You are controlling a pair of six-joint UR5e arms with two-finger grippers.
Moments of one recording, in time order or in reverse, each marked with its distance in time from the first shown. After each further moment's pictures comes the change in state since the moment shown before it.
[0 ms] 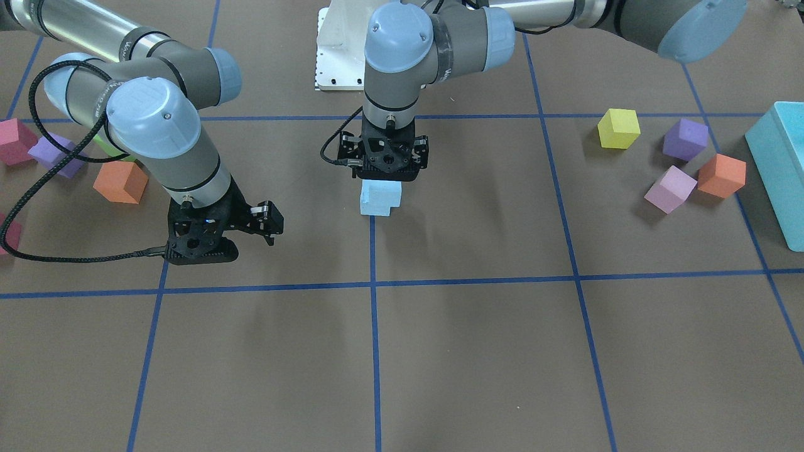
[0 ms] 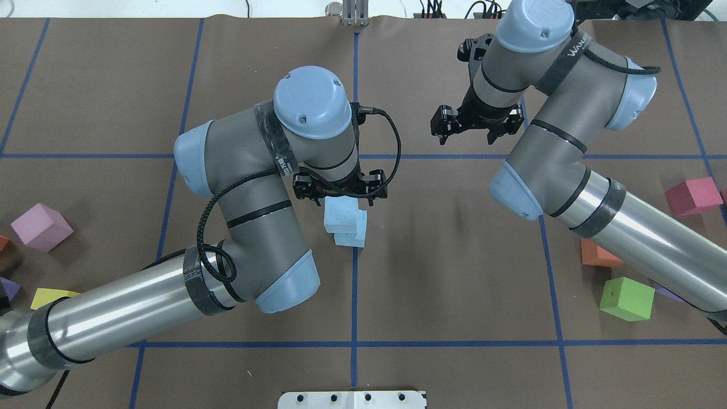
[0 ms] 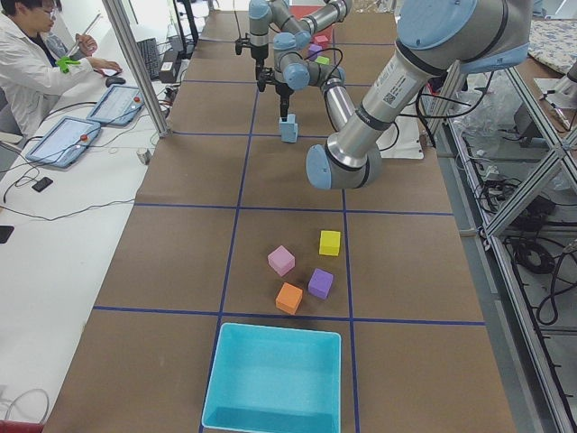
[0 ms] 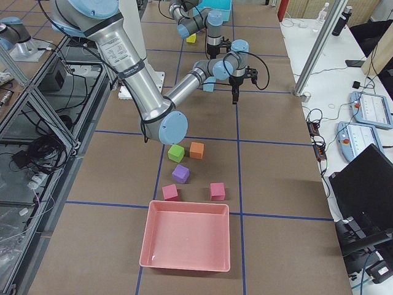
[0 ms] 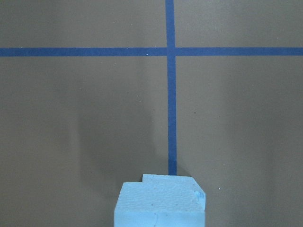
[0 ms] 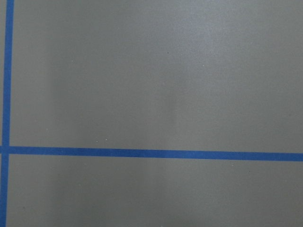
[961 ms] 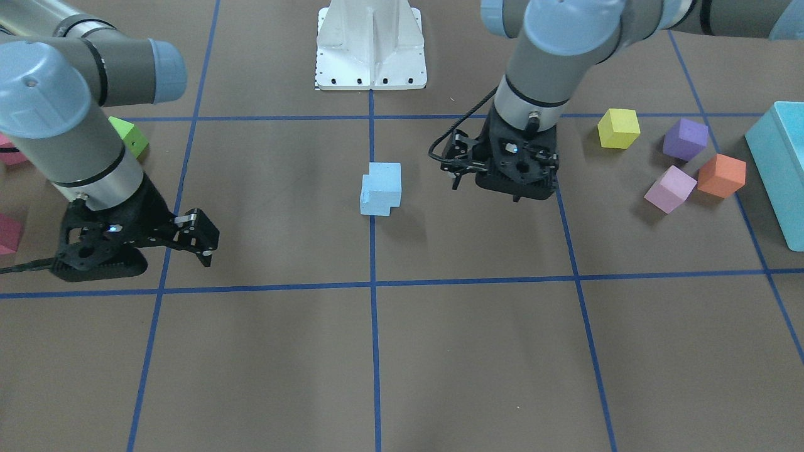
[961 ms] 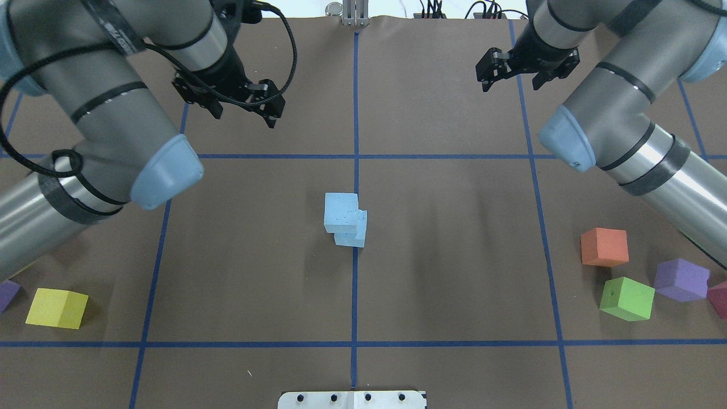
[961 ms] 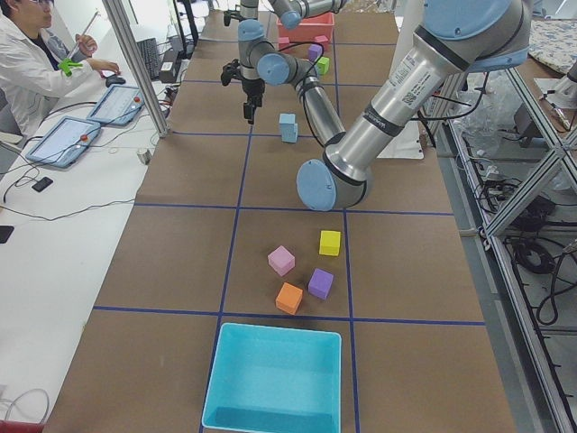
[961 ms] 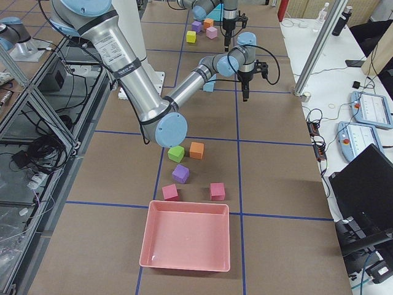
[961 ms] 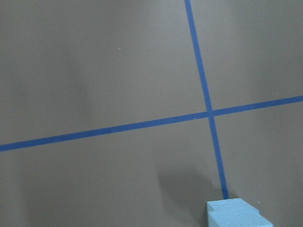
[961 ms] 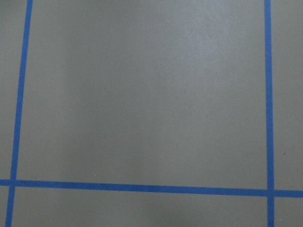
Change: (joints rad) left arm -0.354 0.156 -0.223 0.215 -0.171 0.536; right arm 0.196 -0.049 0.066 -0.012 0.016 -0.188
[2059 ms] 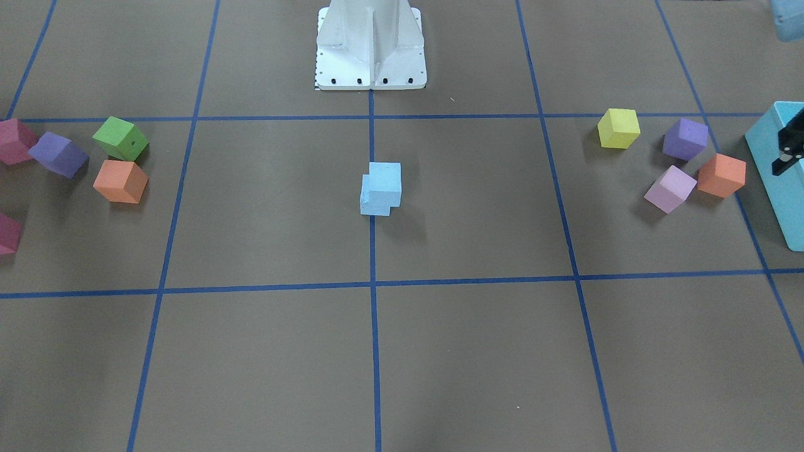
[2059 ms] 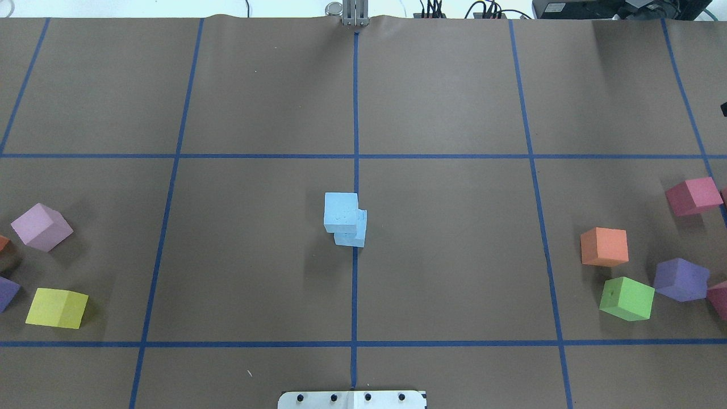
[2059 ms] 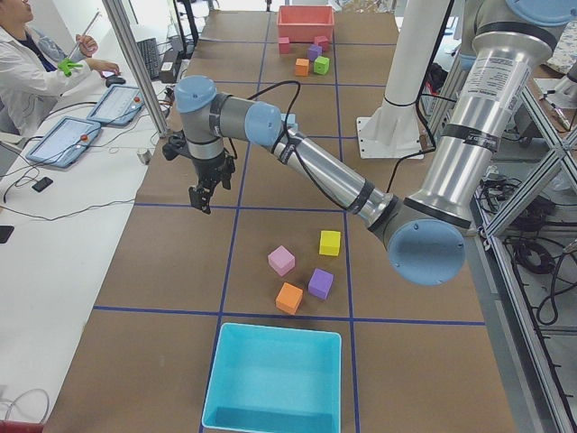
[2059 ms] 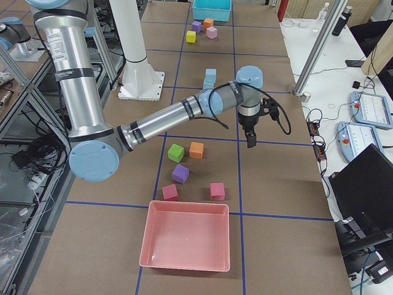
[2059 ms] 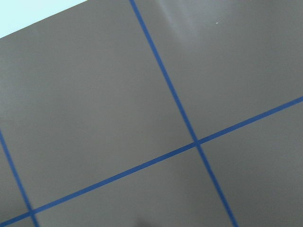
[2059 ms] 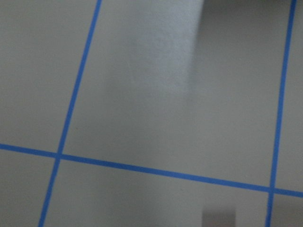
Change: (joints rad) left arm -0.565 0.424 0.020 0.098 -0.180 0.905; right arm 0.411 -0.531 0.201 0.000 0.199 -0.542
